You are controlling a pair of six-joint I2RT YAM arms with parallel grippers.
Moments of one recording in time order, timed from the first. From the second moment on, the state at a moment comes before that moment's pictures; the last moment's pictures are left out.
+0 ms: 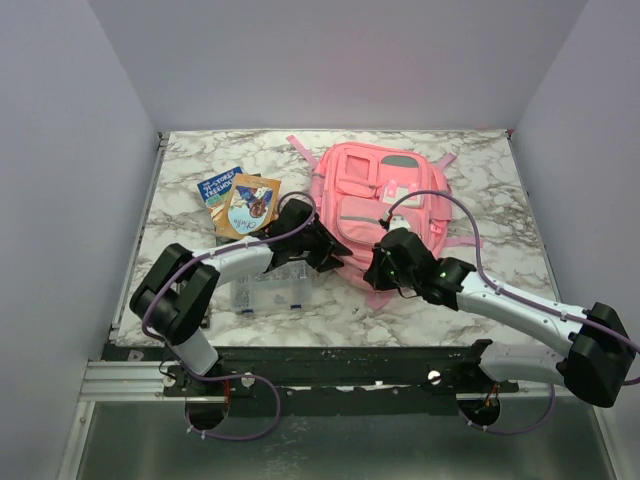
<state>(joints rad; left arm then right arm) -0.62 1.62 0.86 0.02 0.37 -1.40 0.85 1.17 0.75 -0.34 0.14 0.61</state>
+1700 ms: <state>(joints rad) -0.36 1.63 1.25 -0.42 0.66 -0.79 0.56 1.11 0.74 -0.33 -0.05 0.56</state>
